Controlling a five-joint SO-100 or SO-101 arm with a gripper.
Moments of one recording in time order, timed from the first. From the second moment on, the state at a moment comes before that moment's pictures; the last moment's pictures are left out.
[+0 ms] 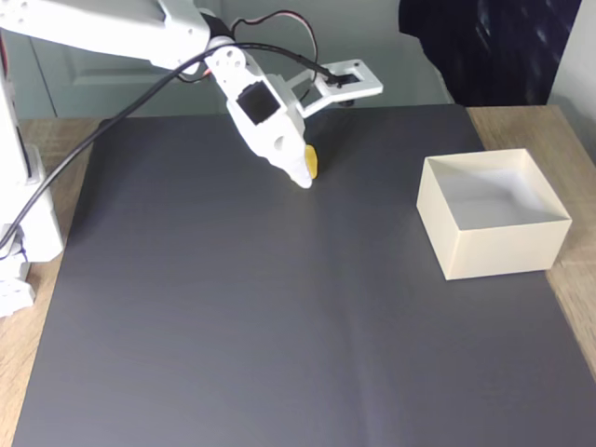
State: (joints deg) arm 2.3 83.8 116.2 21.8 173.1
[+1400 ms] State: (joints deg) arm -0.8 73.9 107.3 22.8 173.8
